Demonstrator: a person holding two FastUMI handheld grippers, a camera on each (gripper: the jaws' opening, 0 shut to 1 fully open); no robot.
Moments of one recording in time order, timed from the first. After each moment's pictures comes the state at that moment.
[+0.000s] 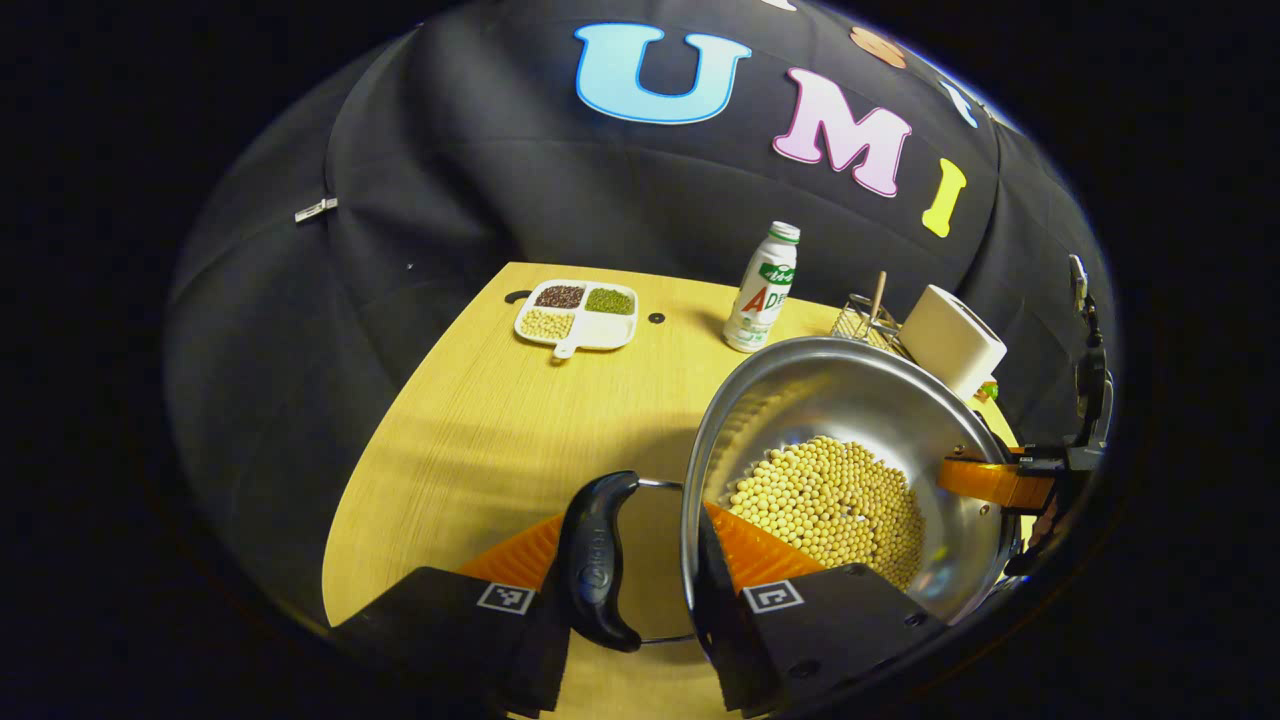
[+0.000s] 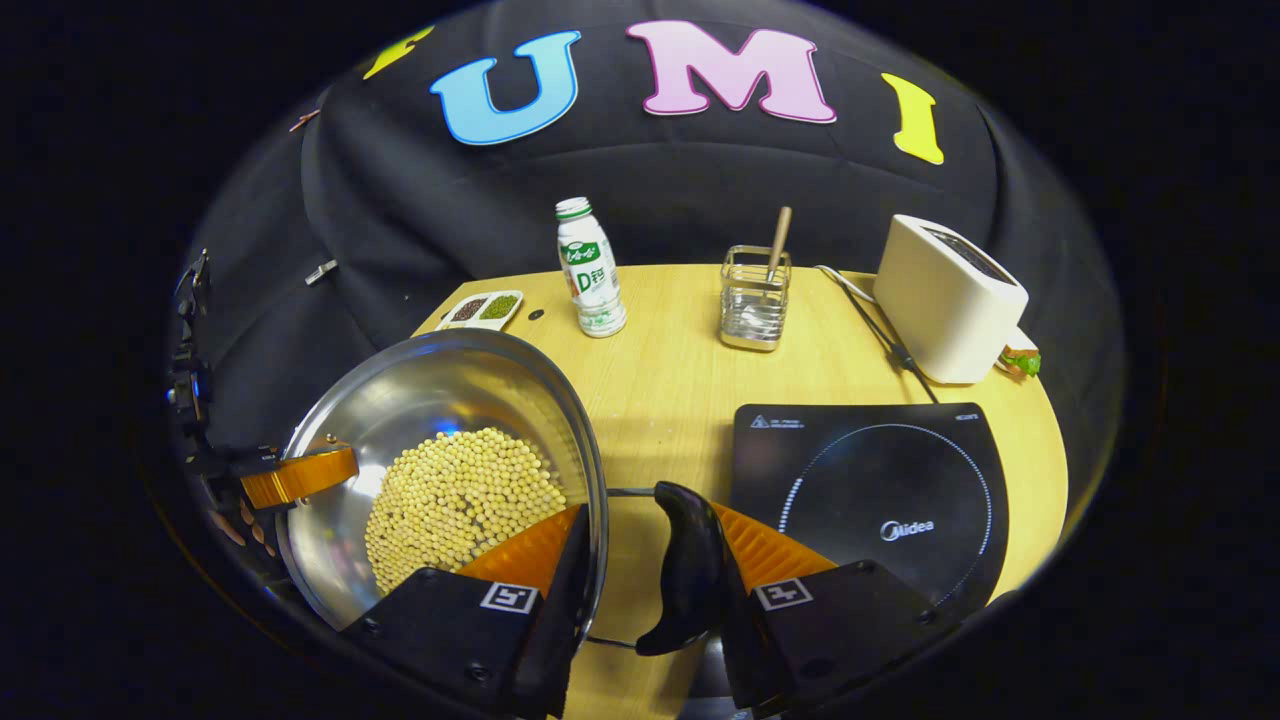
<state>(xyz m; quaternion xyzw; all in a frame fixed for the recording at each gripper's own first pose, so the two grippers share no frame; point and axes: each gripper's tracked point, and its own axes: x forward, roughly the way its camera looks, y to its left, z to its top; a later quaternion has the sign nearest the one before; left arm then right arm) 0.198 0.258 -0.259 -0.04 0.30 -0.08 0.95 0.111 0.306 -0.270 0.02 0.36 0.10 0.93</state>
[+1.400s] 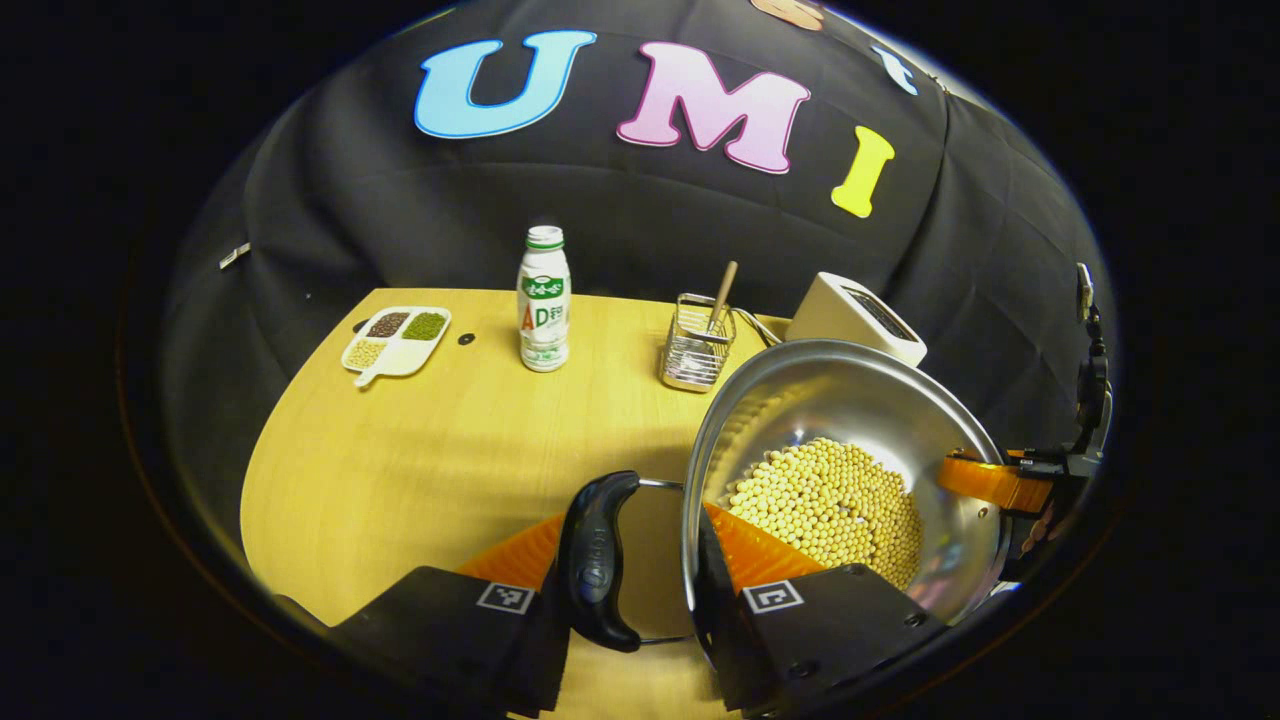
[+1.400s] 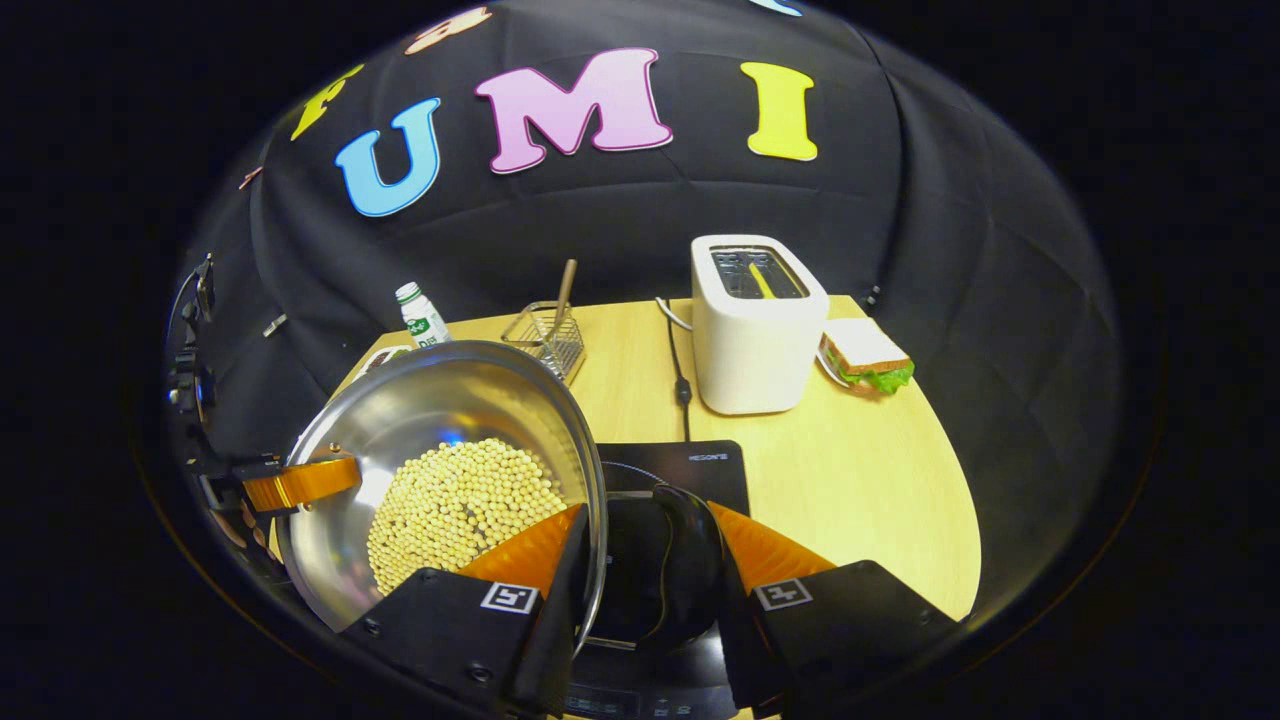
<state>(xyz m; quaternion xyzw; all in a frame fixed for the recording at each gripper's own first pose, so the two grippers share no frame) 0.205 0.000 -0.230 -0.04 0.30 -0.13 0.94 0.126 0.051 -0.223 0.04 0.34 0.04 0.94</state>
